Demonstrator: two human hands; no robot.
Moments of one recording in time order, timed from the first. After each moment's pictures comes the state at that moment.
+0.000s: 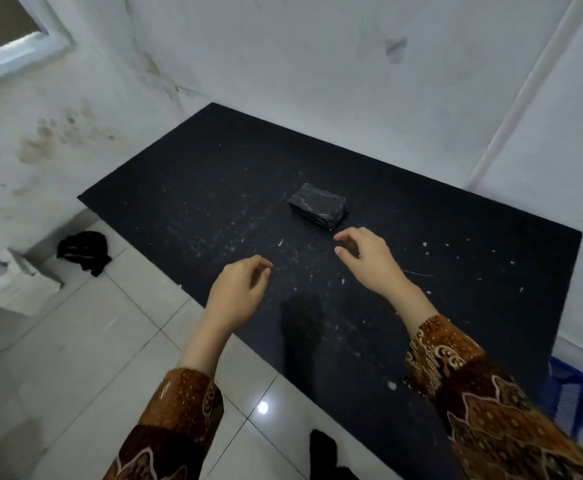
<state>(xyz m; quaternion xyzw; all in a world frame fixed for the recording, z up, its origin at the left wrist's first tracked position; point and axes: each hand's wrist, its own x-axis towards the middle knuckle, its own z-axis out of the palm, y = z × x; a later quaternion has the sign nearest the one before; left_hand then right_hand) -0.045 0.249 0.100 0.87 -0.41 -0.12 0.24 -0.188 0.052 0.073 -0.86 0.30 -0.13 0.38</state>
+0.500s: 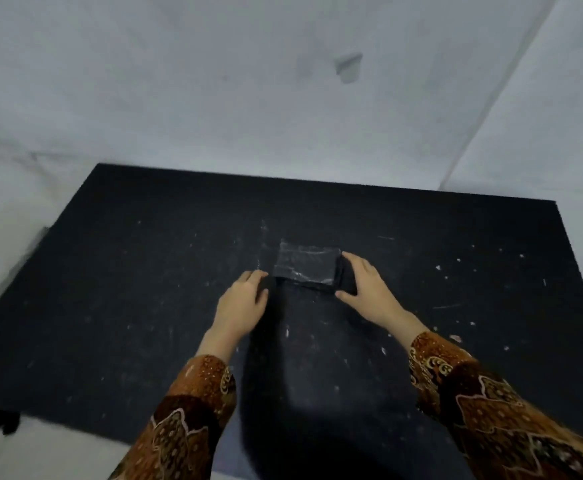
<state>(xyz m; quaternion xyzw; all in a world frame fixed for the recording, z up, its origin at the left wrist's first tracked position) 0.162 0.078 0.024 0.77 -0.58 -0.22 0.12 -0.073 -0.014 0.000 -0.76 0.51 -0.08 0.40</state>
